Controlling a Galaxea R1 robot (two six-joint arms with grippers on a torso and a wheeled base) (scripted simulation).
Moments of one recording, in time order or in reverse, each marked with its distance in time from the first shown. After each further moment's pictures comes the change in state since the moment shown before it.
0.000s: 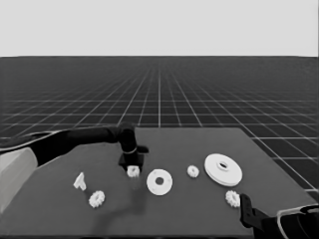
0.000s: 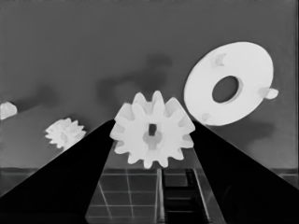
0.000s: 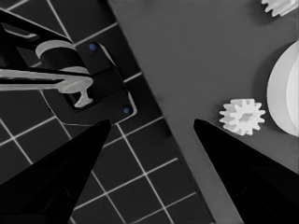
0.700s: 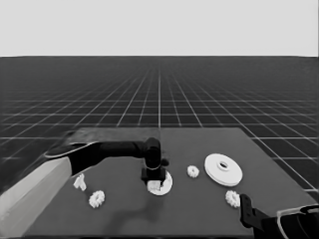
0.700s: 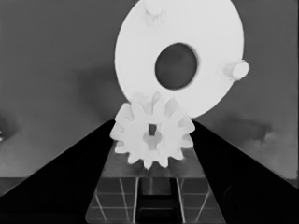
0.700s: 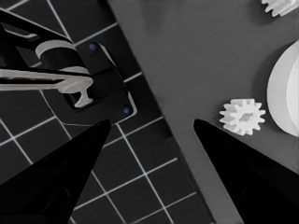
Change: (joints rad) left arm 0.126 0.241 -0.071 0.131 0.025 -0.170; right arm 0.000 0.000 0.000 0.000 0.000 0.000
